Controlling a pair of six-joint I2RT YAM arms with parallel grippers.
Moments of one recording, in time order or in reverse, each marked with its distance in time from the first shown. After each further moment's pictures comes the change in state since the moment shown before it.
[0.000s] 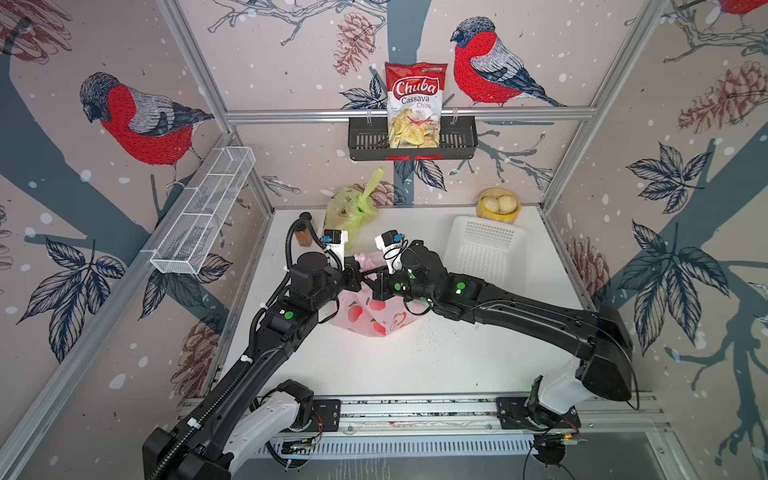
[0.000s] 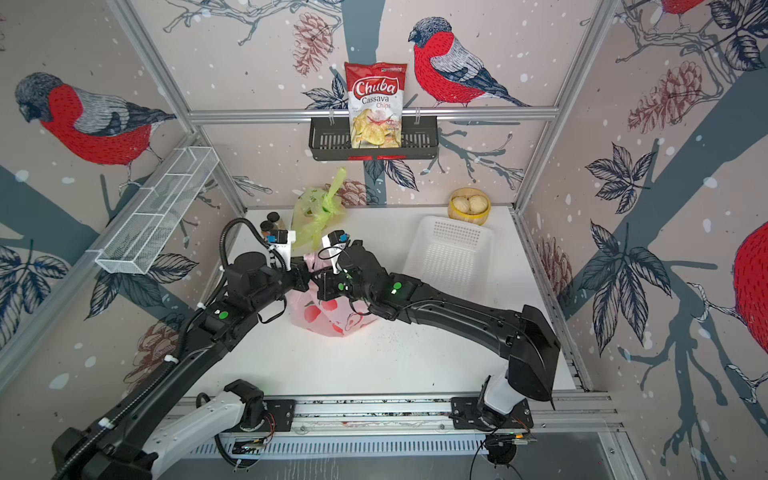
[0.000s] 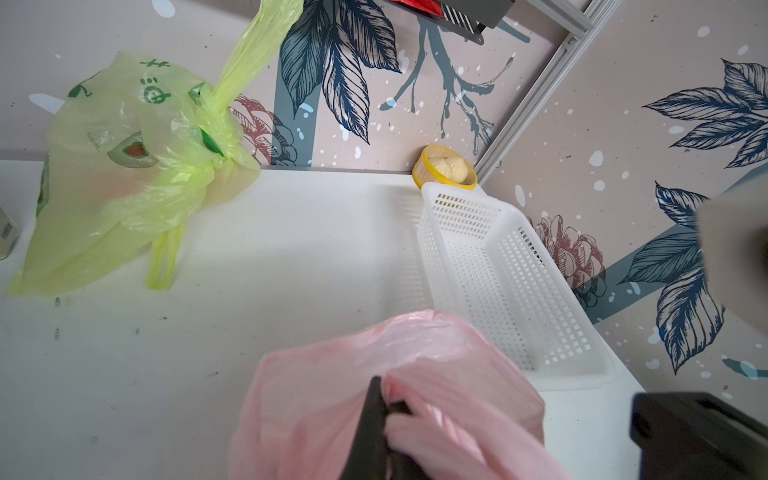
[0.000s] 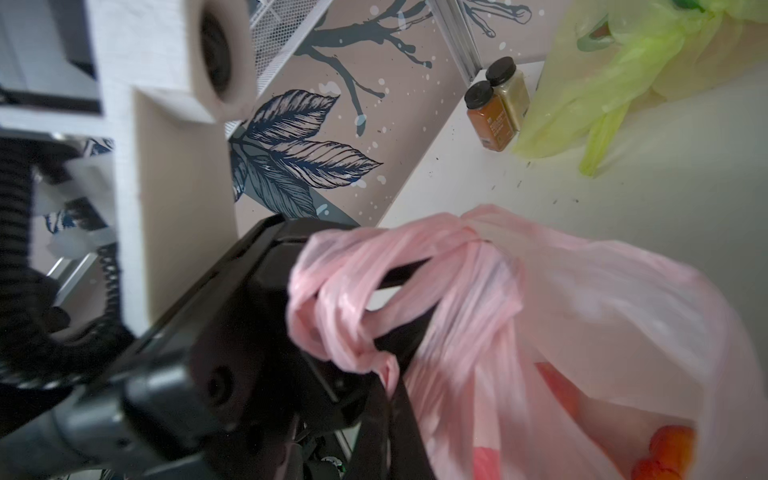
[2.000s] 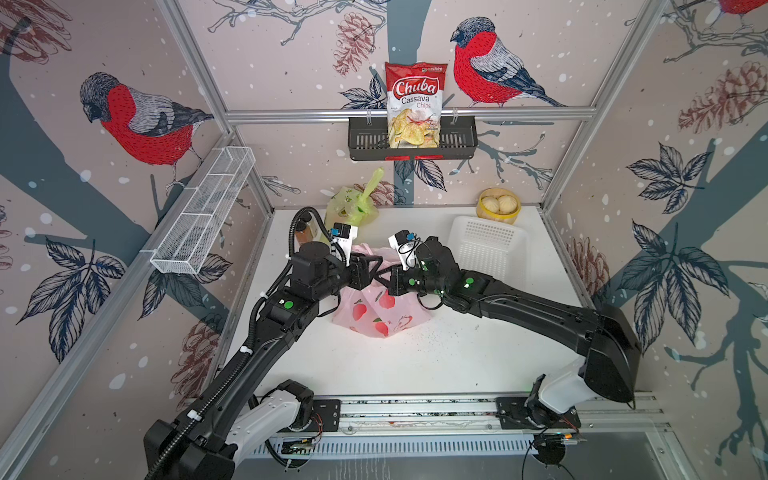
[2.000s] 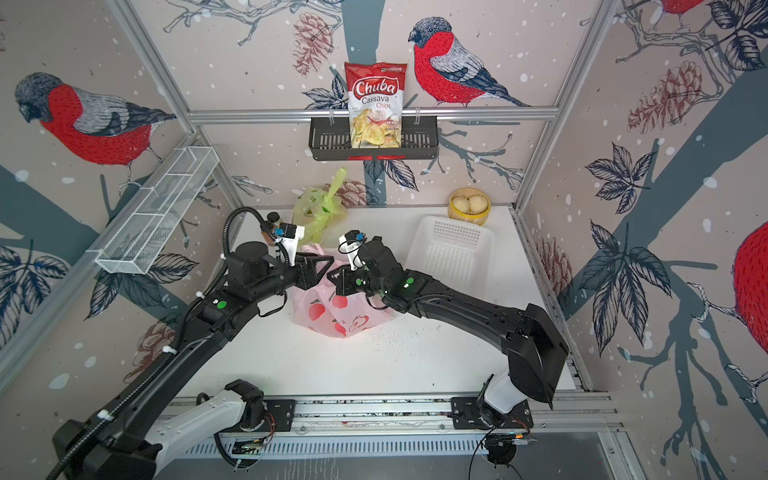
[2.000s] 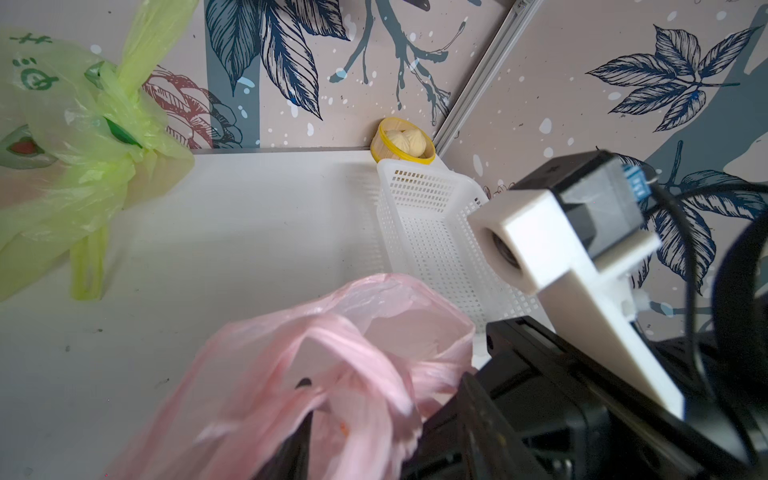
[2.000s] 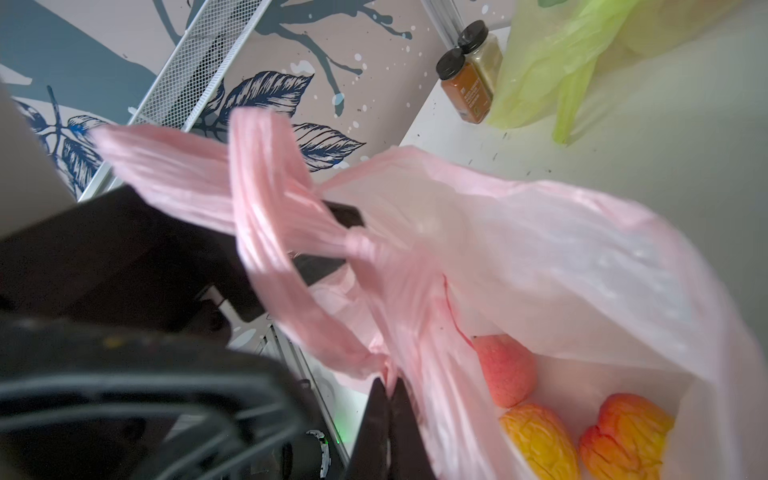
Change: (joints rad) left arm 0.009 0.058 0.121 -0.142 0.124 0.045; right arm -0.119 -0.035 -0.105 0.056 -0.163 -0.003
